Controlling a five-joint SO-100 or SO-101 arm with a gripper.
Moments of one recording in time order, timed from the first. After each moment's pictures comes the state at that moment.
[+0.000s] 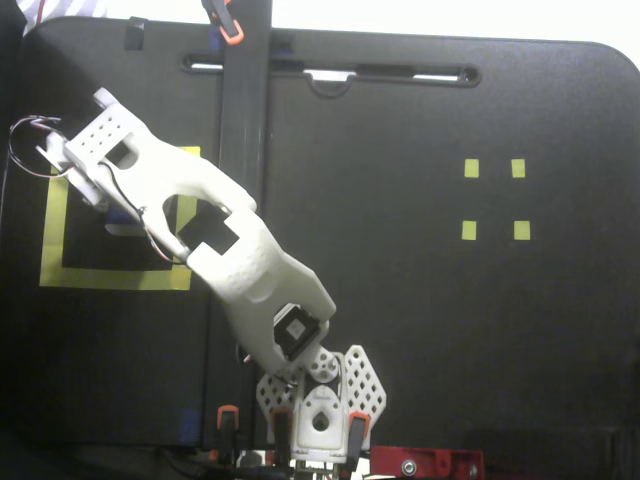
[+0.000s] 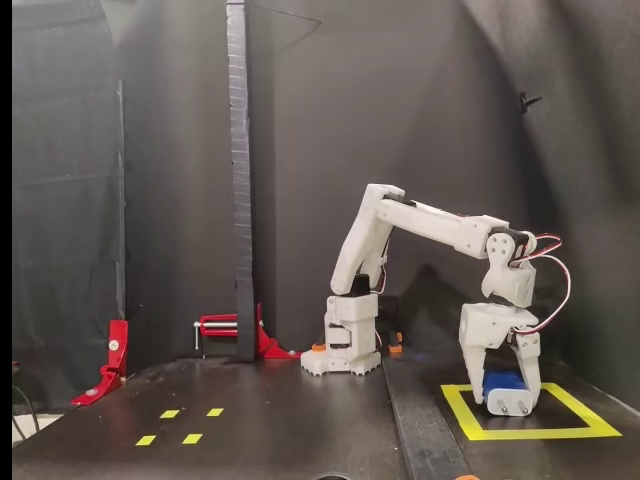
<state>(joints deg) -50.1 63.7 82.4 77.7 -41.7</state>
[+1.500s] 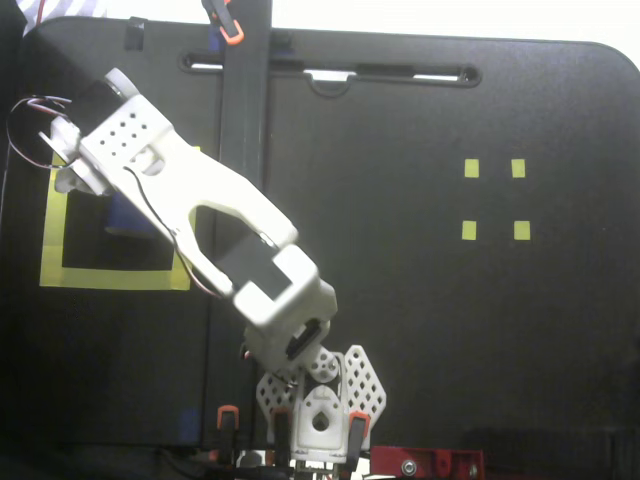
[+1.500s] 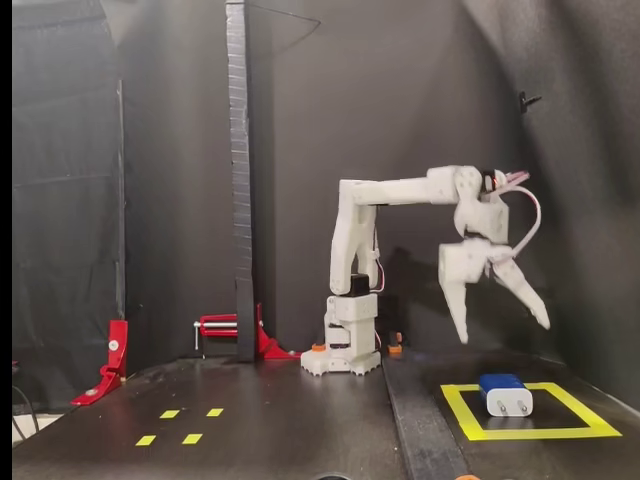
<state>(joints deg) -48.3 86.7 82.4 93.5 -45.9</state>
